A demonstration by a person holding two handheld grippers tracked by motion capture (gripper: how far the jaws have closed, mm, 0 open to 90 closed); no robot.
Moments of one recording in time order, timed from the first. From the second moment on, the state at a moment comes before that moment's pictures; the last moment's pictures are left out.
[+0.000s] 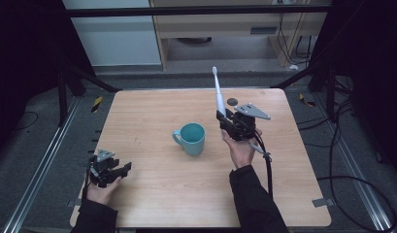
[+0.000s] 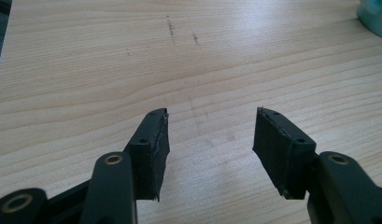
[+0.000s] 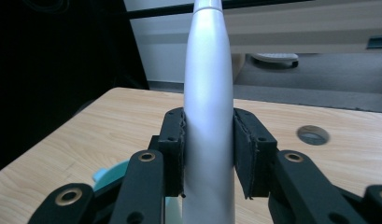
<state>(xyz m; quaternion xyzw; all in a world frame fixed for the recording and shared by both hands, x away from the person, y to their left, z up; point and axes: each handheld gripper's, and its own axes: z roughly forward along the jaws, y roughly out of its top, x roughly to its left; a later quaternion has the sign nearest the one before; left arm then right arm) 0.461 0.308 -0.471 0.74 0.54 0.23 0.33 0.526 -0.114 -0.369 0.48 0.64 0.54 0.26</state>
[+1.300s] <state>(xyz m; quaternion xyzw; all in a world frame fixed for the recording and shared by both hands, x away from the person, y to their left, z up) 0.461 0.308 -0.471 0.74 0.54 0.23 0.33 0.565 -0.027 -0.402 0.46 0.66 0.55 0.23</state>
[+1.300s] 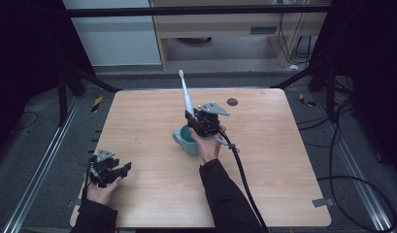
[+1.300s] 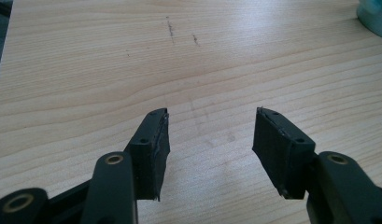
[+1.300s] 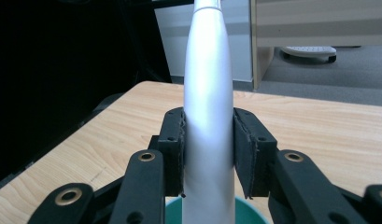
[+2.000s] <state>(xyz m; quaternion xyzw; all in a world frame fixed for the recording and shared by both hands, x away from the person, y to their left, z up) 0.461 0.307 -0.472 0.74 0.54 0.23 0.33 0.560 -0.022 -0.440 0.46 0.70 0.50 0.23</state>
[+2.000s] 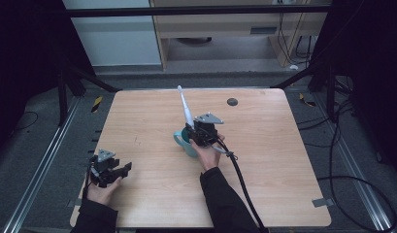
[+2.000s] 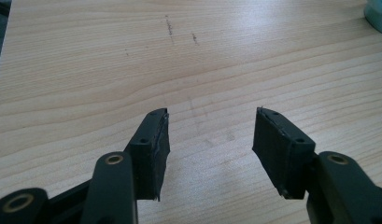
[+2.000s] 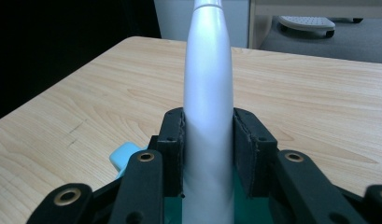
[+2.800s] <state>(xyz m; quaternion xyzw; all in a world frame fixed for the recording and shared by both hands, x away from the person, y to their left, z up) 0.461 0.306 -0.472 0.74 0.54 0.23 0.33 0.525 -0.063 -0.412 0.43 0.71 0.50 0.24</state>
